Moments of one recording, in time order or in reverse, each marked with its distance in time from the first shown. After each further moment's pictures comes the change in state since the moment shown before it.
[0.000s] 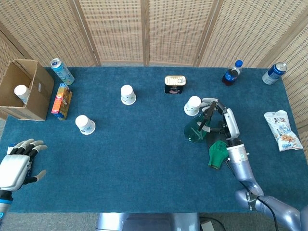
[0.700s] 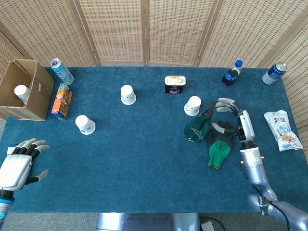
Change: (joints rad) left arm -0.004 0.002 0.001 -0.017 0.008 0.000 0.018; right arm -0.067 0.086 -0.018 -0.021 0.011 0.017 0.046
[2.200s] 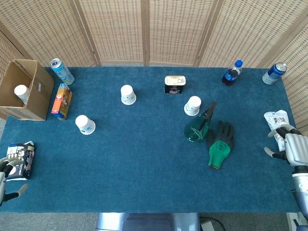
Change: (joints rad) left arm 0.164 -0.034 0.048 0.046 -0.075 0.136 -0.059; right arm -0.234 0.367 -0.141 -0.201 0.121 -0.034 -0.887
